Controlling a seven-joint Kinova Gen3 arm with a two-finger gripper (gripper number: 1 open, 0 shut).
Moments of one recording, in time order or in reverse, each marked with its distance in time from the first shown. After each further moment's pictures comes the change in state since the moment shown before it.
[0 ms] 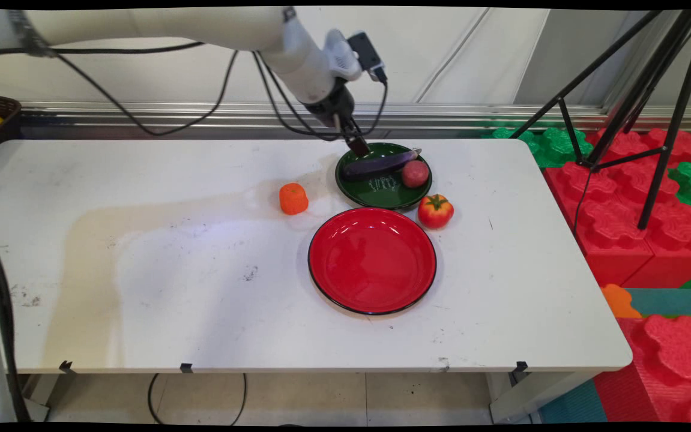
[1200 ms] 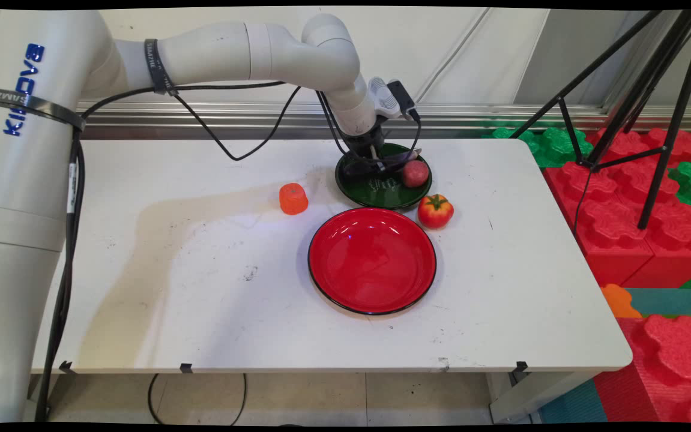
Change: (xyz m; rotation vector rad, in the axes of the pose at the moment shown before) arm 0.029 0.012 0.130 -0.040 -0.126 -0.048
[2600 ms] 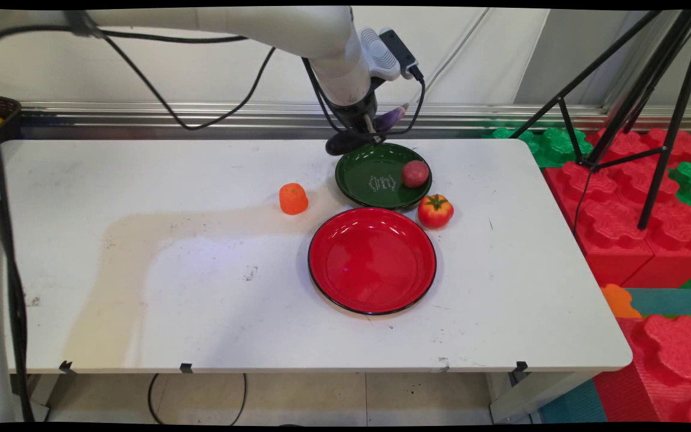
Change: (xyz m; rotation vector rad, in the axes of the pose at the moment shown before) arm 0.004 0.038 -0.129 0.175 0.031 -0.091
